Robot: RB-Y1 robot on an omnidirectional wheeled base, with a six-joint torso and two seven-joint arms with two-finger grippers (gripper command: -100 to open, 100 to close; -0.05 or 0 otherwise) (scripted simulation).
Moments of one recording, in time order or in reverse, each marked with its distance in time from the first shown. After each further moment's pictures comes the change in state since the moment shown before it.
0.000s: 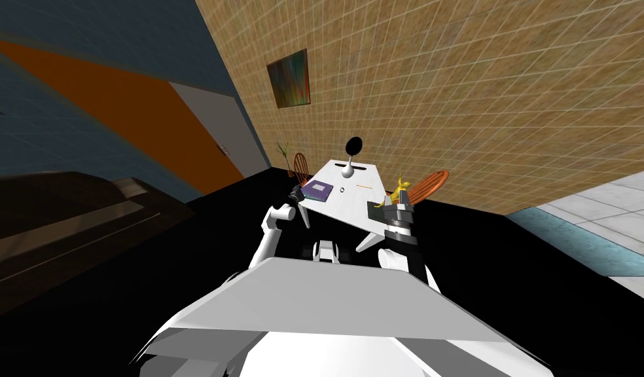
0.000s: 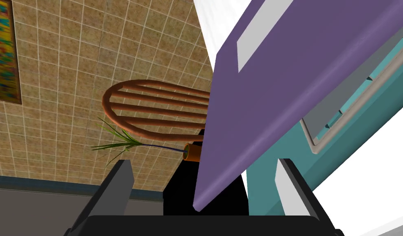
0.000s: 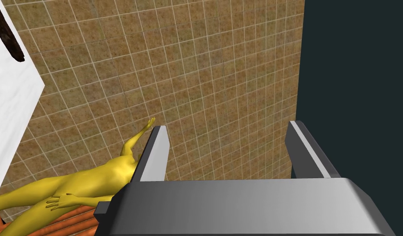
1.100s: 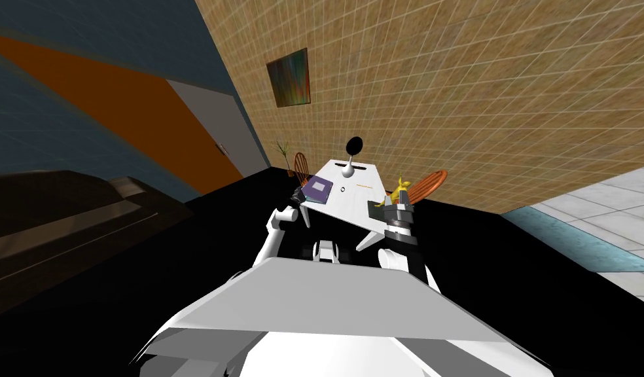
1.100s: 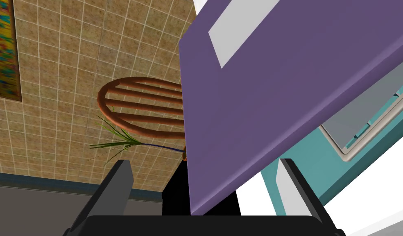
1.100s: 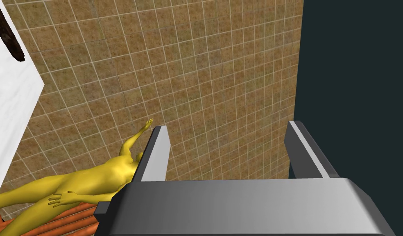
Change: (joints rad) left arm -0.010 -0.024 -0.007 0.130 -0.003 -0.138 -0.025; right arm 0.000 0.000 0.000 0.000 0.000 0.000 0.000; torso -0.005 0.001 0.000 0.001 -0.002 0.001
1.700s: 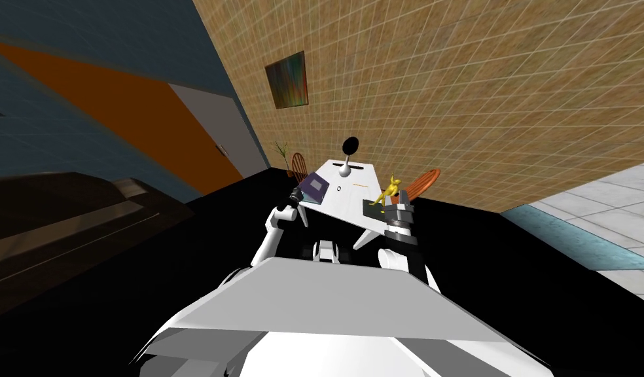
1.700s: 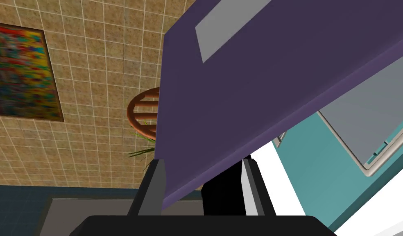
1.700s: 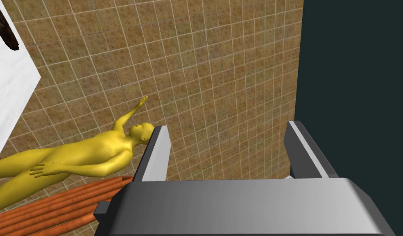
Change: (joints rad) left arm -0.017 0.037 -0.004 0.023 -0.070 -0.051 -0.066; right arm 0.000 0.000 0.000 0.000 0.000 0.000 0.000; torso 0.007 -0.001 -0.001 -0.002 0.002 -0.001
